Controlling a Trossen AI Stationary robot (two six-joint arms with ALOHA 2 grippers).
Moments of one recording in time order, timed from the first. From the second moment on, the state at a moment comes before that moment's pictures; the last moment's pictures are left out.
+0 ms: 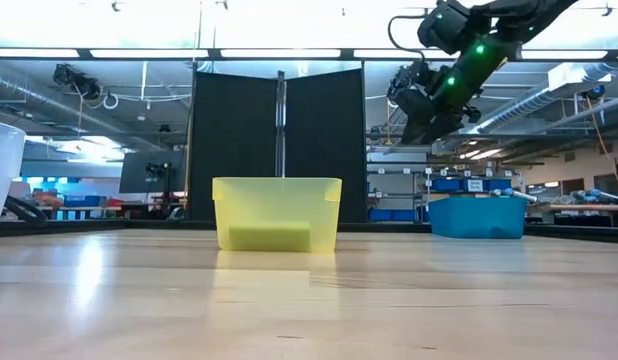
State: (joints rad) left arm -0.70 2.26 2.34 -1.57 -0.37 -1.19; right arm -0.47 1.26 0.83 -0.28 0.48 0.23
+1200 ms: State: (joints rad) left arm -0.97 1.96 2.09 -1.57 -1.10 -1.04; right arm 0.02 1.21 0.83 0.04 0.18 0.03
